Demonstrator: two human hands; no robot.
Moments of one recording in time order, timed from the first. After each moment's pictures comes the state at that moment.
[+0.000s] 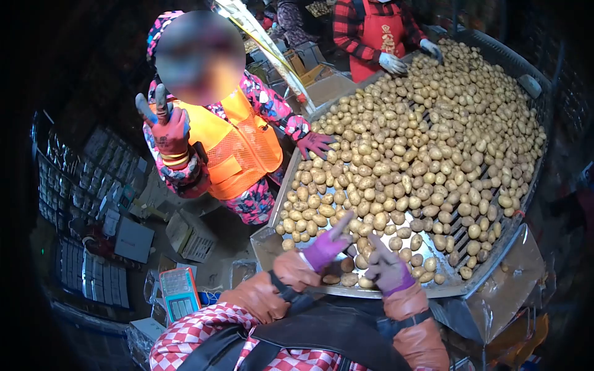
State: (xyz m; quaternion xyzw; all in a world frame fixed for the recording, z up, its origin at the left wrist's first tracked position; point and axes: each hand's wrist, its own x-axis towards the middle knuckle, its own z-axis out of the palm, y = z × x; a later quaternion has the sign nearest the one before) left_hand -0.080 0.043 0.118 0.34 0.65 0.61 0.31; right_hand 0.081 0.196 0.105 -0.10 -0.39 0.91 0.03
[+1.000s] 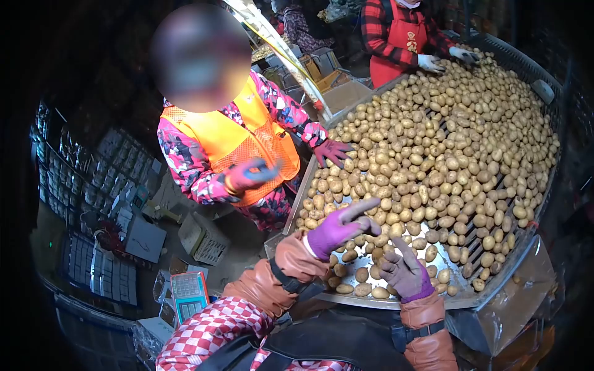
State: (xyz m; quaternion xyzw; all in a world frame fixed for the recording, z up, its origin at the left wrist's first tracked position) left_hand -0.123 0.069 0.204 0.40 0.54 0.63 0.39; right_hand 0.068 0.214 0.099 -0.04 -0.11 0.99 0.02
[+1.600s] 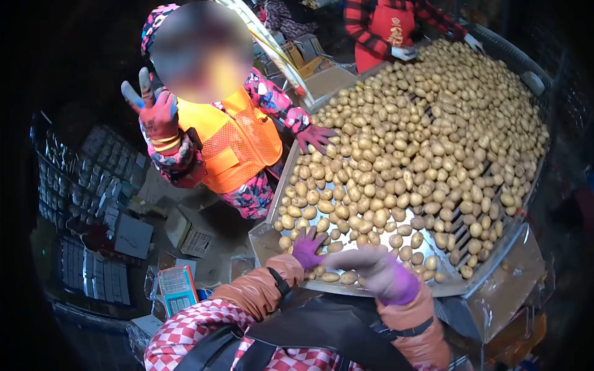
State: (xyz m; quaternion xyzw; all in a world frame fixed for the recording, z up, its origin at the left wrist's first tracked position) left_hand -0.110 -0.039 0.001 0.38 0.91 0.08 0.15; right_hand 0.053 0.203 0.197 0.21 -0.54 0.81 -0.05
